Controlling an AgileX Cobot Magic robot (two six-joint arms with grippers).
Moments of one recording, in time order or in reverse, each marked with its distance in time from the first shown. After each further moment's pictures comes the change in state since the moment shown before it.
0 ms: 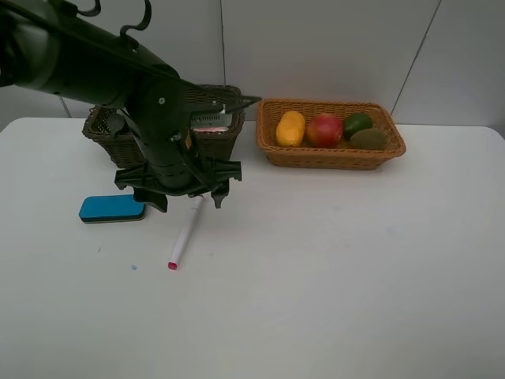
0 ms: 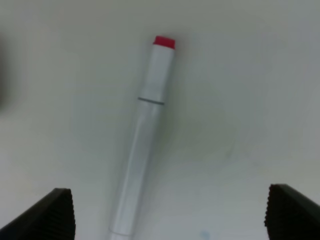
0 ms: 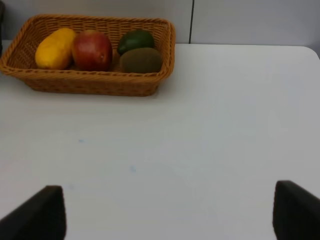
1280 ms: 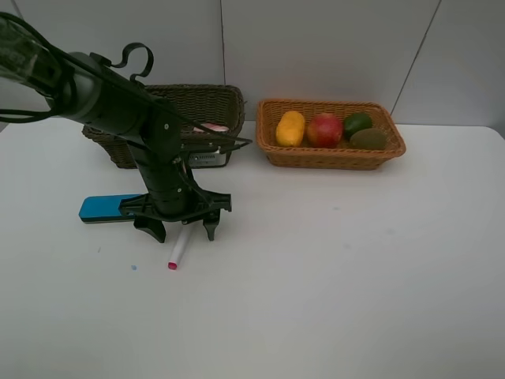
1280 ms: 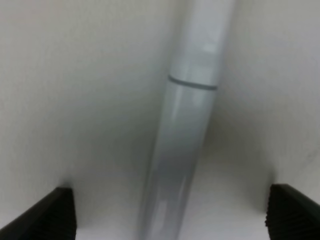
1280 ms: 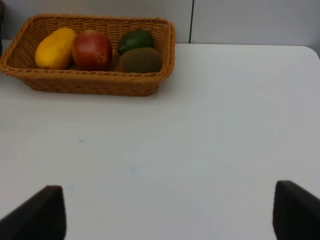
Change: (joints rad) left arm 0.094 0.164 0.000 -0.225 -0.032 0.308; right arm 0.000 0.000 0.000 0.000 0.000 0.000
